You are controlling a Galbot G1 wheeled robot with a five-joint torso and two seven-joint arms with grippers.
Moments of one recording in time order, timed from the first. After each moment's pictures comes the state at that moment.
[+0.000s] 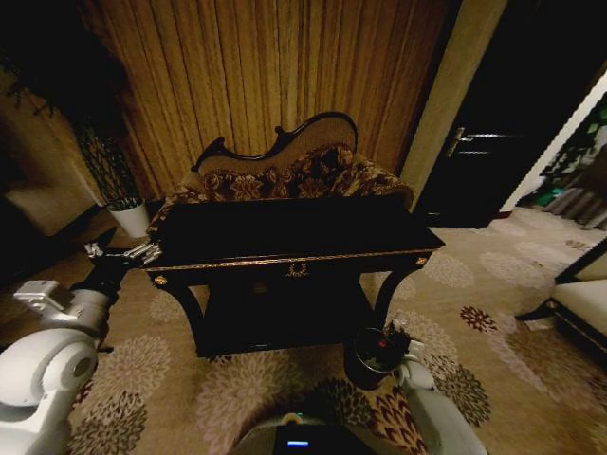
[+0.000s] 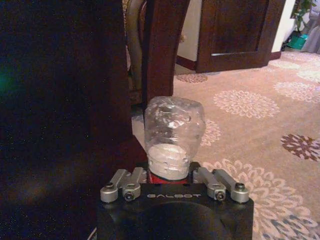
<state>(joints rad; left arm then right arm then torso) 1.51 -0.96 -1.03 -2.35 -0.73 0.35 -0.11 -1.19 1.23 0.53 1.11 0.46 0.08 0.18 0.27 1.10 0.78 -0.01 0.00</state>
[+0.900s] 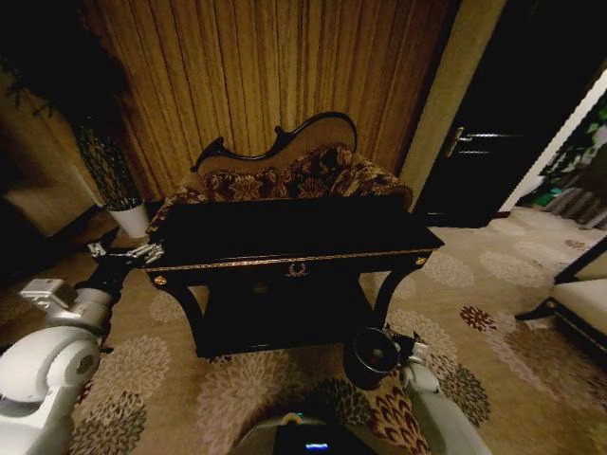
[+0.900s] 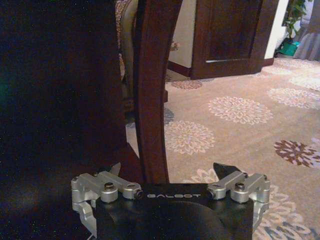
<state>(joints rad) 1.50 -0.96 -1.02 -2.34 -0.73 0.34 -0.11 -1.21 1.22 0.55 1.14 0.47 0.08 0.18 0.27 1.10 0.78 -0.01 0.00</state>
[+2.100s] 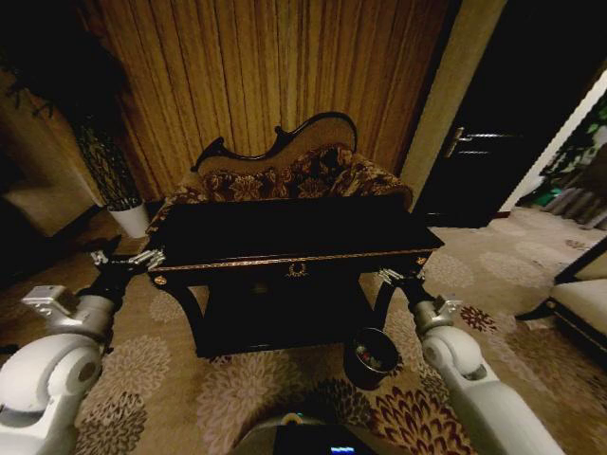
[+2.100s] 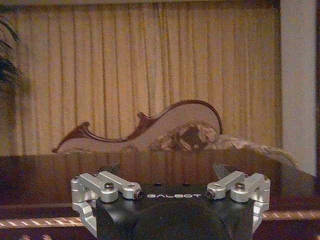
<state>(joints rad) 1.54 -1.02 -1.03 -2.37 -0.73 0.42 -0.14 -1.43 1.00 0.61 2.18 0.61 -0.18 0.16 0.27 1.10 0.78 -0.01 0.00</state>
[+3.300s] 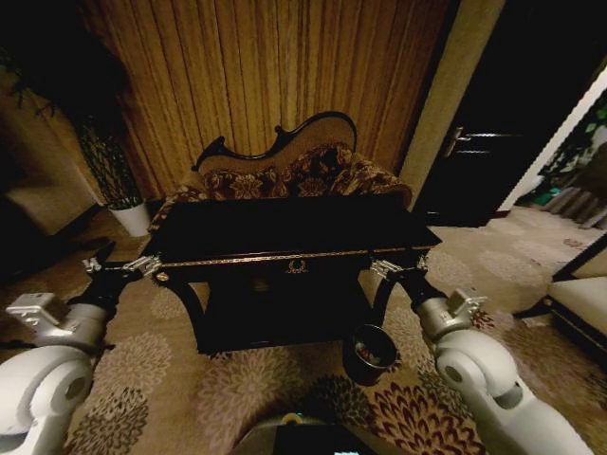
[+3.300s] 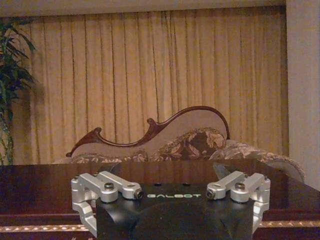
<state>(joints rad) 1.60 -1.04 -1.09 -2.45 -0.75 0.45 -0.15 -1.50 0.96 0.64 2.41 0.68 -0.30 0.28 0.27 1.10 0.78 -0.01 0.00</state>
